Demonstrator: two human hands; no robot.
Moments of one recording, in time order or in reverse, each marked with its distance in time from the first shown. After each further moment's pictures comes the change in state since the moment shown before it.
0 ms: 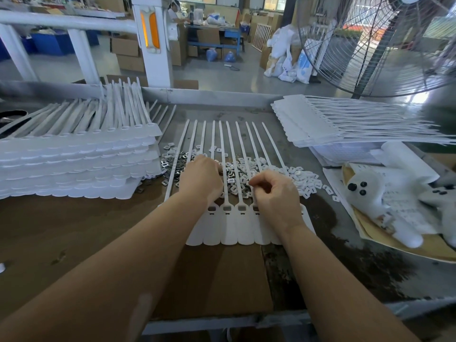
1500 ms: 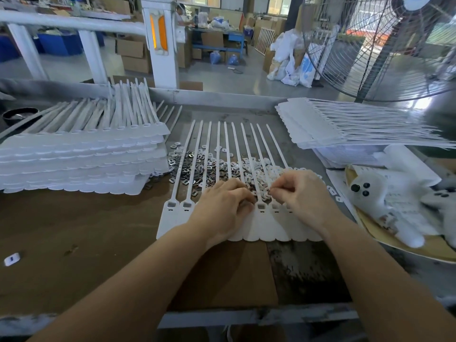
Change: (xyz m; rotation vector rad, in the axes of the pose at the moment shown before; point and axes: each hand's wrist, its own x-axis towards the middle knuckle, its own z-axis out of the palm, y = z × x) left_hand -0.057 -0.002 0.007 -0.028 -0.130 0.412; right_hand 0.005 -0.010 -0.047 -0.195 -0.216 0.004
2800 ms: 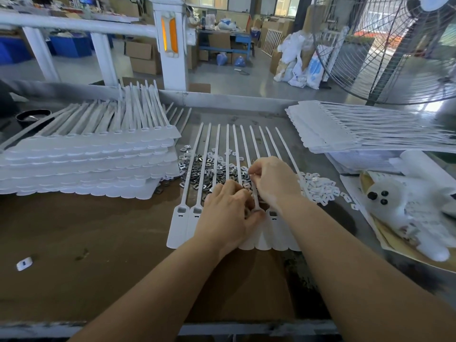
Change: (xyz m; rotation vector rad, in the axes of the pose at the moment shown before) left_hand -0.002 -0.008 0.013 -0.009 0.188 -0.107; right_hand 0.053 -0.034 0.053 -0.273 0.032 0.021
